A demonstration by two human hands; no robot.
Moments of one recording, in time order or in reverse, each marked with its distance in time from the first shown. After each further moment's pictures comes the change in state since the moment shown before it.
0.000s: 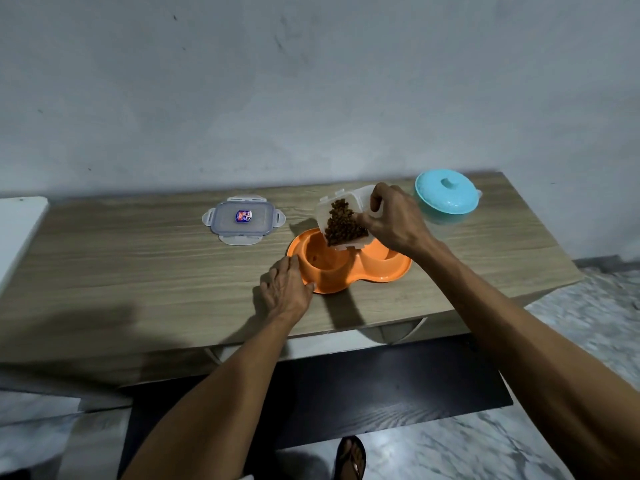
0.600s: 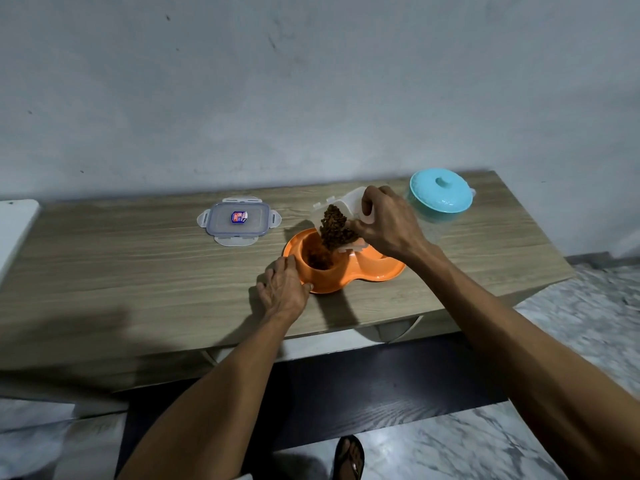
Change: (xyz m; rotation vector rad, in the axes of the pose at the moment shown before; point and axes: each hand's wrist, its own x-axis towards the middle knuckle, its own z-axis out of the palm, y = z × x) left_hand 0.005 -0.001 0.002 -0.010 -0.009 -0.002; right_hand -0.008 -0.003 0.003 -0.059 -0.008 -0.078
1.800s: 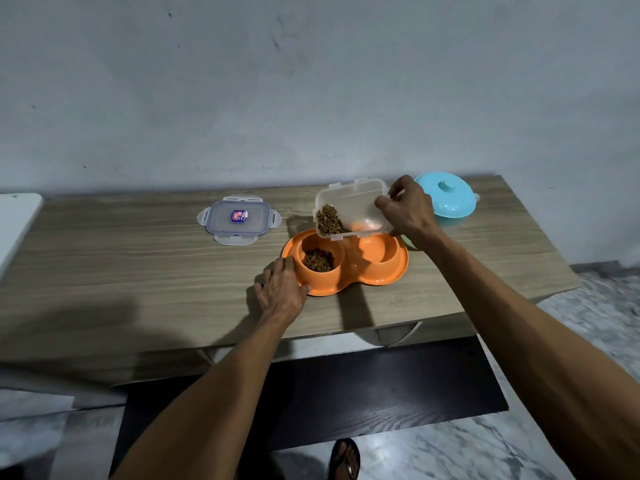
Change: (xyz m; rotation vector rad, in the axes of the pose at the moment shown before) left_hand -0.004 0.005 -0.002 -0.014 -0.002 -0.029; right_hand 0.034 0.037 -0.001 0.364 0.070 0.421
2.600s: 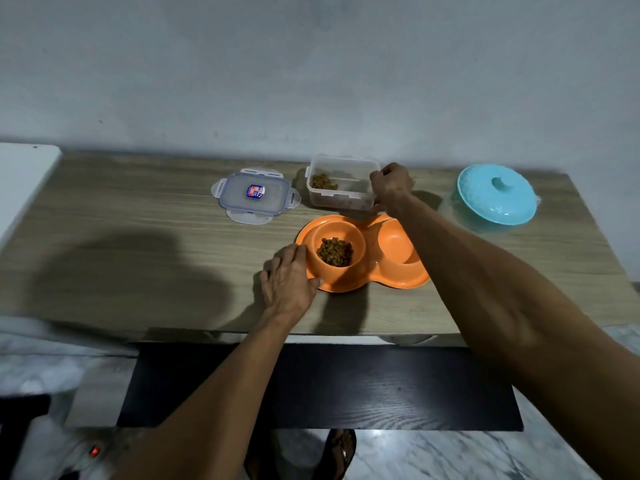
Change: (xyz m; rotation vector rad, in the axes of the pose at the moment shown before) left_hand 0.004 -0.001 0.008 0.047 0.038 -0.043; right_hand 0.102 0.008 0.113 0.163 -0.059 0.259
